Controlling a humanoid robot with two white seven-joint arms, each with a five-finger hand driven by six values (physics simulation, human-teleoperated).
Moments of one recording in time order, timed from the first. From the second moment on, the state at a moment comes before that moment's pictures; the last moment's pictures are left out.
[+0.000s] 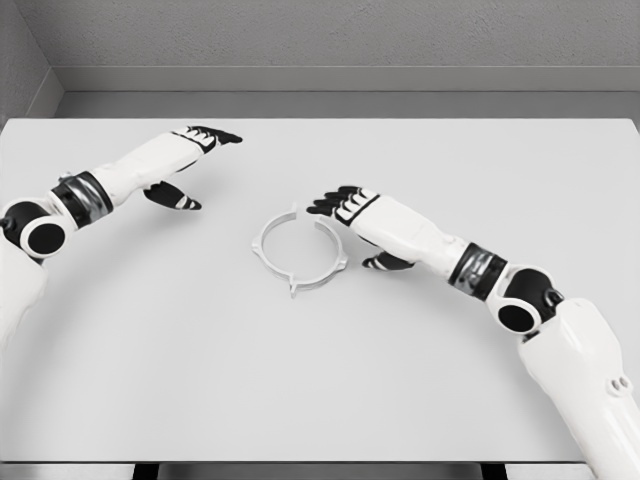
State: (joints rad) left arm -0.62 0.45 -0.39 -1.04 -0.57 -0.61 -0.30; right arm -0.32 -0.31 0.36 -1.43 0.74 -0.61 0.26
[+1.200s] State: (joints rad) left arm -0.68 0.28 -0.42 -0.90 -0.58 -0.61 -0.30; right arm -0.01 -0.69 -0.10 -1.65 0.42 -0.61 0.26
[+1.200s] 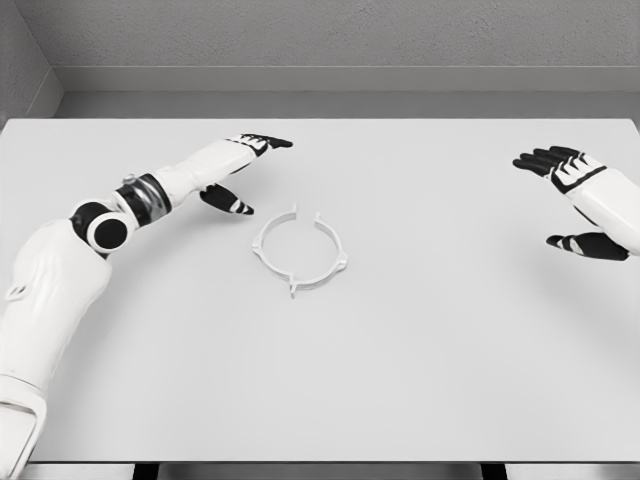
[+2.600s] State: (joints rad) left arm -0.66 0.23 -0.44 -0.91 -0.58 -0.61 -0.31; right arm -0.02 -0.69 -0.10 -1.62 0.42 -0.61 0.26
